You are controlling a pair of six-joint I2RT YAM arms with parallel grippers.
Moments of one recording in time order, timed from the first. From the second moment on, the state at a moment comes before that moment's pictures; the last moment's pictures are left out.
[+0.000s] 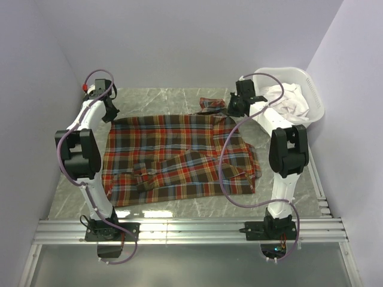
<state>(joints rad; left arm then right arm) 0.07 1.94 1.61 -0.63 -0.31 -0.61 0.21 2.00 1.62 -0.43 -0.02 0.41</state>
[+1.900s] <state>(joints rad) 0.04 1.37 0.98 -0.47 -0.22 -0.64 0.33 1.76 1.30 -0.28 0.06 0.41</state>
